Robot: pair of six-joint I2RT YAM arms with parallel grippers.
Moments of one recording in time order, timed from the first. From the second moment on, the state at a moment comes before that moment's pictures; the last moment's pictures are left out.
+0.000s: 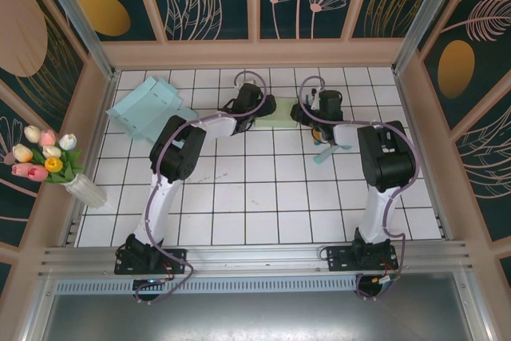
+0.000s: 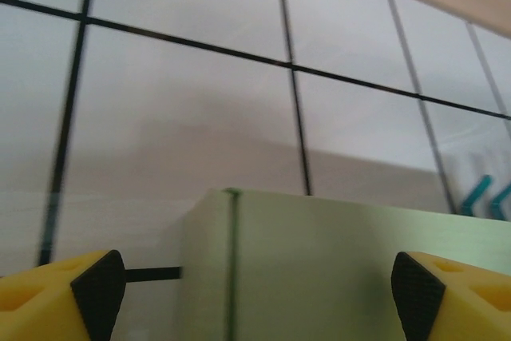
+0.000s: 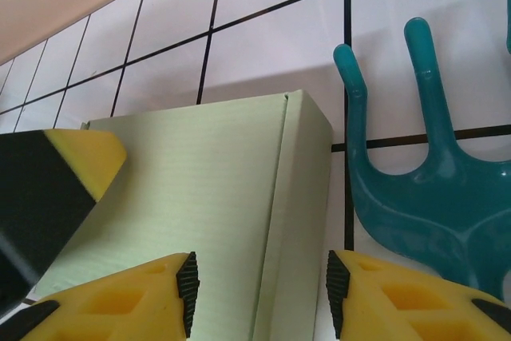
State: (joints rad) left arm -0.56 2.37 1.66 0.09 -0.12 -0.66; right arm 0.24 1.94 1.03 0.31 -0.27 0.47
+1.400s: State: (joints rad) left arm 0.15 1.74 0.92 0.00 -0.40 -0.77; right arm 0.67 1.44 0.54 0.51 -0.09 0.28
